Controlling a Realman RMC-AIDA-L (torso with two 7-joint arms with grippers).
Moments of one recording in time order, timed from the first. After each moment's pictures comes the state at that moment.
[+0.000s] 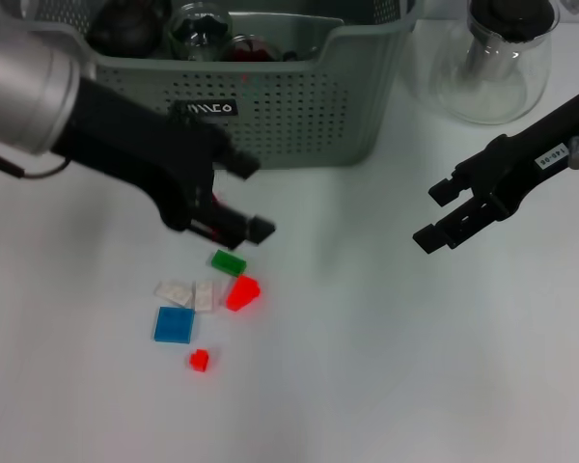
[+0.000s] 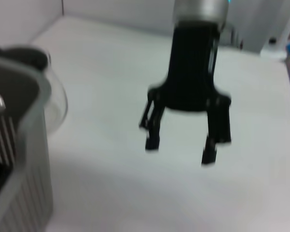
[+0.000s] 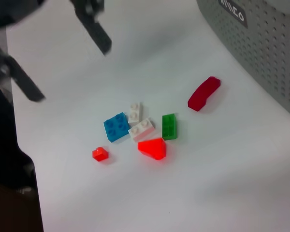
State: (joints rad) left arm -0.57 -2.16 1.00 1.54 2.27 1.92 -2.01; right arm 0.87 1.97 -1.04 -0.81 -2.35 -1.73 2.06
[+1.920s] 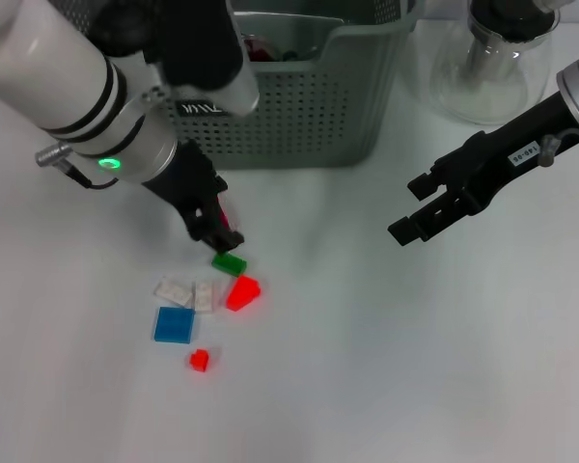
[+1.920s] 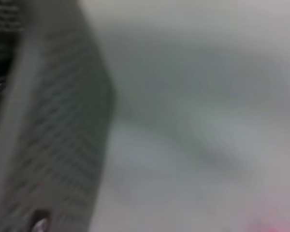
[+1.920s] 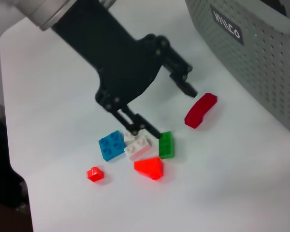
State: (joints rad) left arm -0.63 -2.17 1.41 1.30 2.70 1.48 -2.12; right arm 0.87 2.00 -1.04 -0.80 -2.34 -1.67 2.08
